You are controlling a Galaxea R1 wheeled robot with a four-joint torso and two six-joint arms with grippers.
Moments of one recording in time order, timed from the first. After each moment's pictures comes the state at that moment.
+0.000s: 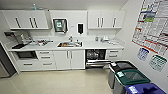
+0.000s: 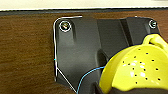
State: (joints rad) left arm 1.51 2.96 -2.76 0.45 -0.12 -0.40; right arm -1.58 2.93 -2.69 -0.26 0.11 0.19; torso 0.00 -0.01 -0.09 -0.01
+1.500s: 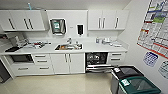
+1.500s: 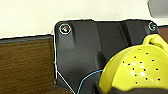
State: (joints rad) left arm 1.50 2.96 -2.76 0.45 -0.12 -0.40; right arm -1.58 2.93 -2.70 -0.26 0.11 0.19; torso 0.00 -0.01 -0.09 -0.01
